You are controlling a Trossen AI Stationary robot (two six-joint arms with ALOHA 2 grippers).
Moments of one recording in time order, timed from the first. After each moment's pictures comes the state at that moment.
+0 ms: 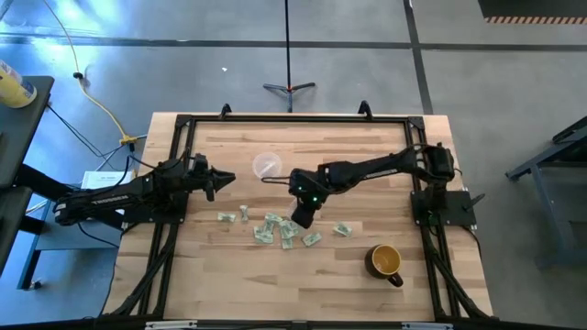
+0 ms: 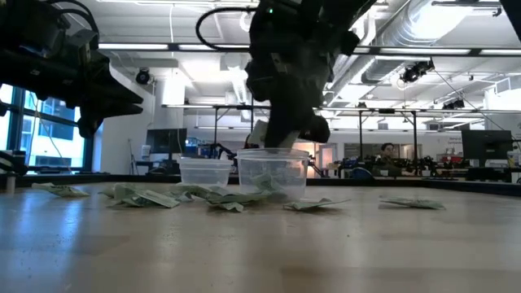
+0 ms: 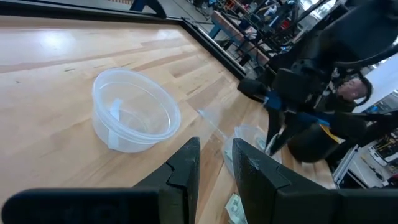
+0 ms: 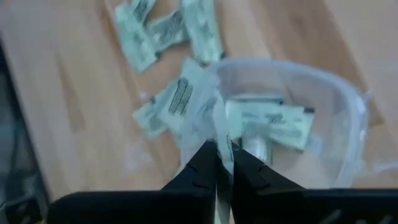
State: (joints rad) left arm 0.27 0.17 0.05 -0.08 0.01 -0.63; right arm -0.03 1.92 1.35 -0.49 -0.29 0.55
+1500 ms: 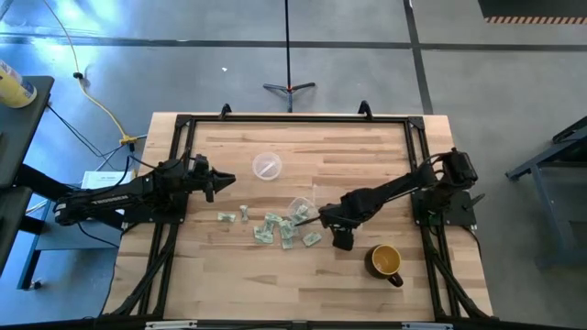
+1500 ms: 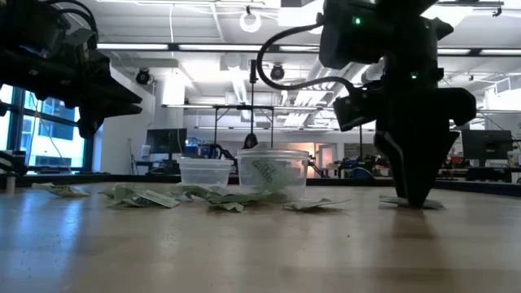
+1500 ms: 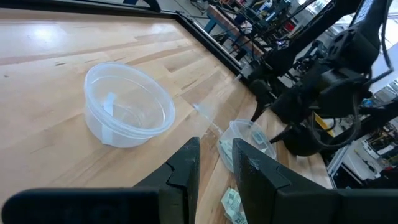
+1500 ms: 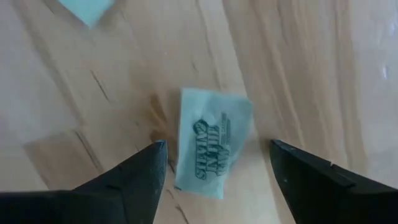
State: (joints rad) left arm 0.27 0.17 0.05 -0.09 0.04 -0.63; right arm 0.19 1.79 1.02 -0.72 -0.02 0.52
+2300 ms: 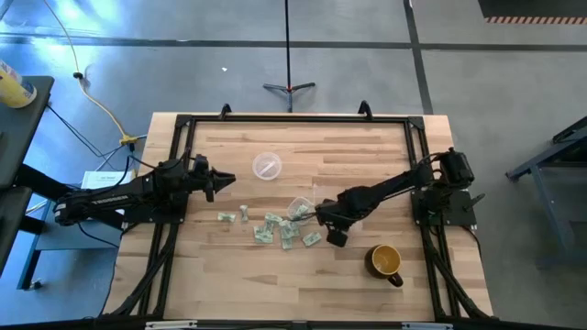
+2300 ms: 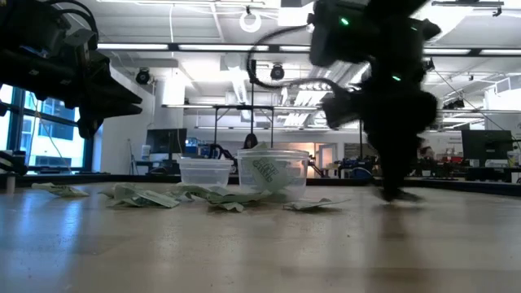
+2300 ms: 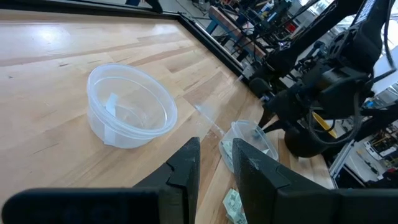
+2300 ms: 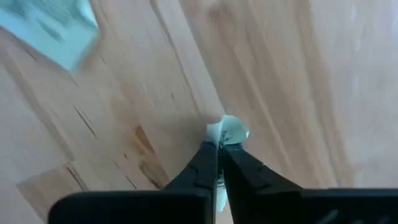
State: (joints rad) left arm 0.27 0.17 0.05 -0.09 0.03 -0.63; right arm 0.16 1.80 1.06 -0.68 0.01 0.59
